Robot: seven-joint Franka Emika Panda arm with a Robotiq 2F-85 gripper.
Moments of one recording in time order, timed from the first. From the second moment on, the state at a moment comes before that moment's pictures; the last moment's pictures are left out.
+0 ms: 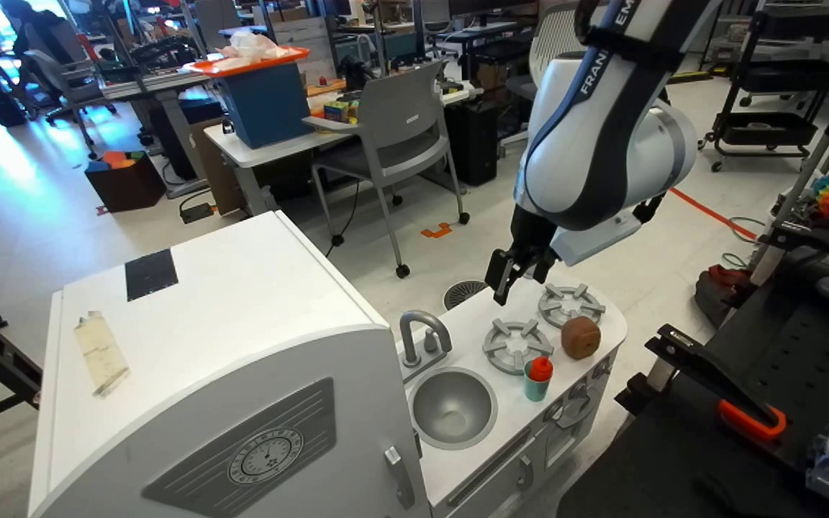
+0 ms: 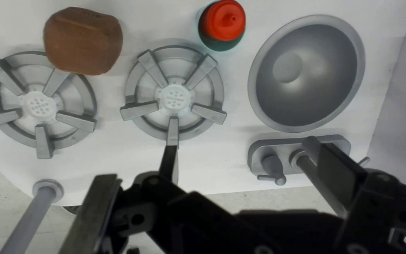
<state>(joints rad) 0.03 0.94 0.09 -1.96 0.08 3.02 -0.04</state>
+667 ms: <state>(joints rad) 0.07 1.14 0.12 -1.76 -0.01 3.02 -0.10</state>
